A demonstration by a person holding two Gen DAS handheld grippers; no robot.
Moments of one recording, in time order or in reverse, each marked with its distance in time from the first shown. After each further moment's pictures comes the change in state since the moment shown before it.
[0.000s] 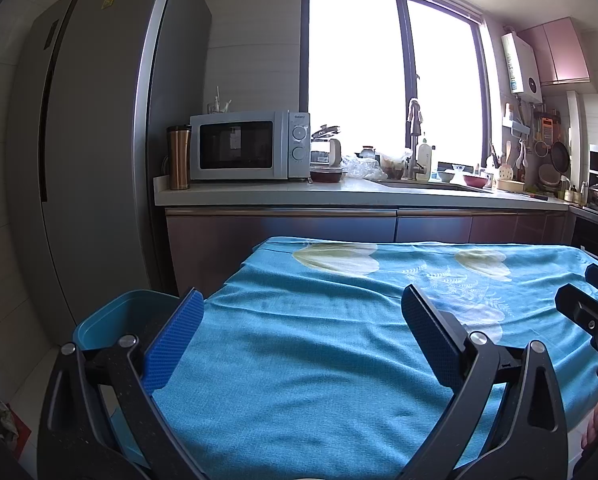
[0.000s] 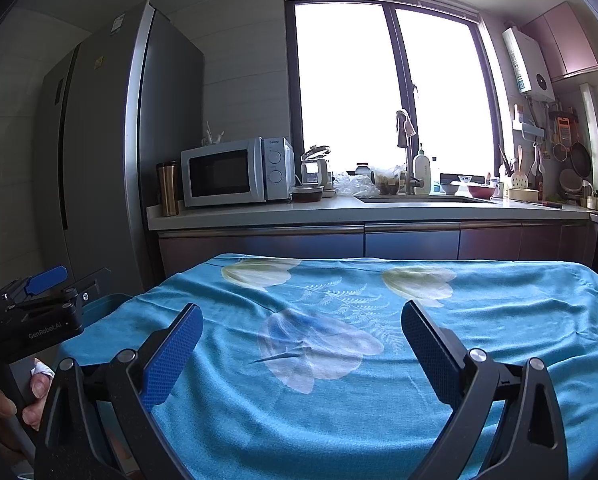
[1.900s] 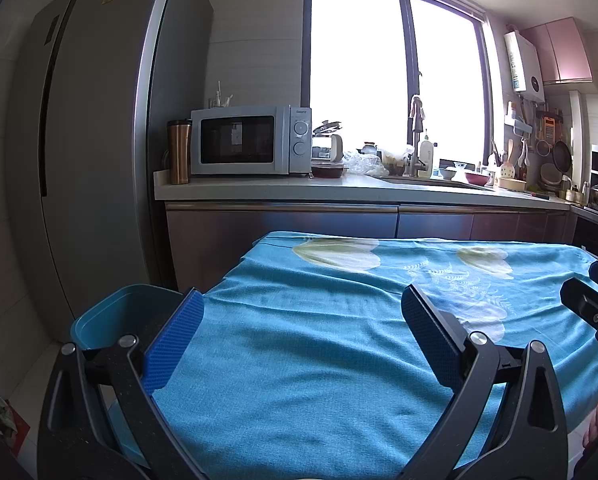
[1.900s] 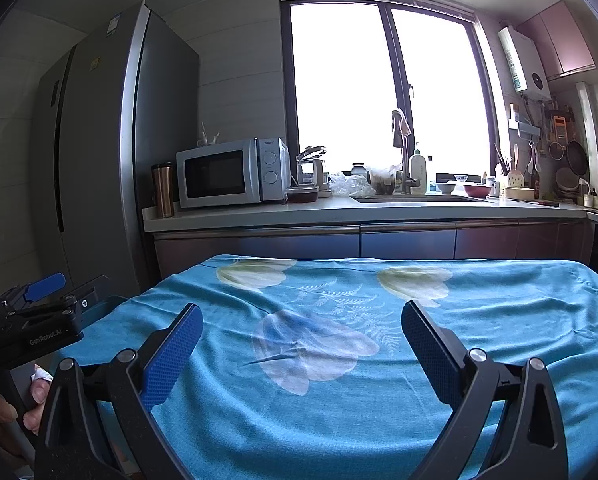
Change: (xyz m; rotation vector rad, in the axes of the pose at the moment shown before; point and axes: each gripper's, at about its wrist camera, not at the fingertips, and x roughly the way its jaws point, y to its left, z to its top) left arm 0.003 -0.005 -0.006 -0.008 0.013 0.008; right arm 0.003 -0.002 0.000 0.009 -0.003 -0.012
